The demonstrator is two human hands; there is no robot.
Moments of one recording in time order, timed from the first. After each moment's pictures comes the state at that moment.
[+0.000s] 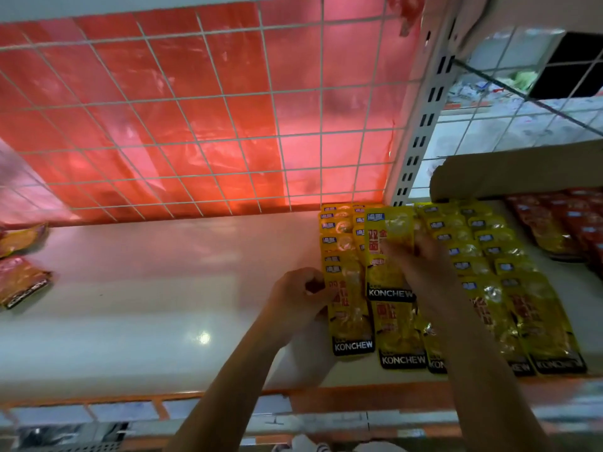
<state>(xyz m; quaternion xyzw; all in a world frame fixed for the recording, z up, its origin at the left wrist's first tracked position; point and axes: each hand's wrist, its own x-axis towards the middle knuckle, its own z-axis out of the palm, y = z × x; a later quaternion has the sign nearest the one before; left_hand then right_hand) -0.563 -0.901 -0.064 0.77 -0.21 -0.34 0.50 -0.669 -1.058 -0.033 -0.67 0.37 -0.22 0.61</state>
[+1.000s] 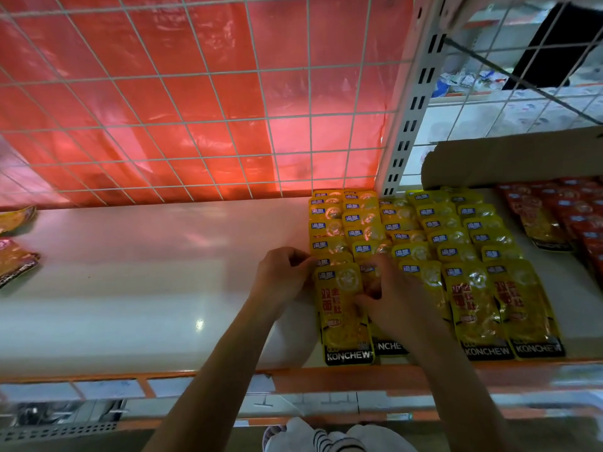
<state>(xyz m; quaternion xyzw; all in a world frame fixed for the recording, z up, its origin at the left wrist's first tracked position) -0.557 -0.917 -0.074 0.81 -0.11 -0.29 0.51 -0.701 -1.022 -0.034 -0.88 0.32 -0.02 0.35</state>
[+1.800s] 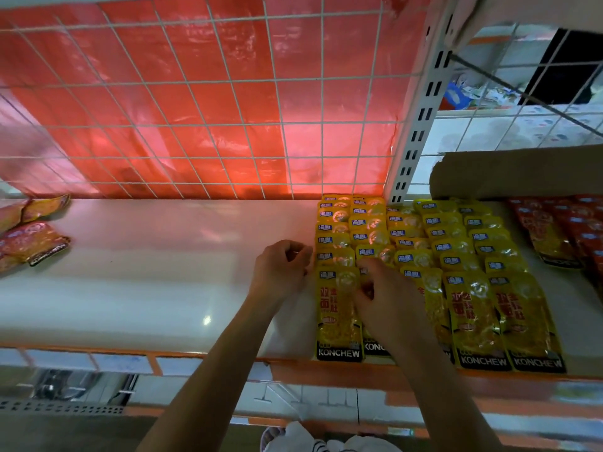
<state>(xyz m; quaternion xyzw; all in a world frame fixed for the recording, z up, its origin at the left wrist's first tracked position) -0.563 -0.910 -0.063 0.85 -0.13 -0.19 0.47 -0.700 -1.014 -0.042 -0.91 0.26 -0.12 0.29</state>
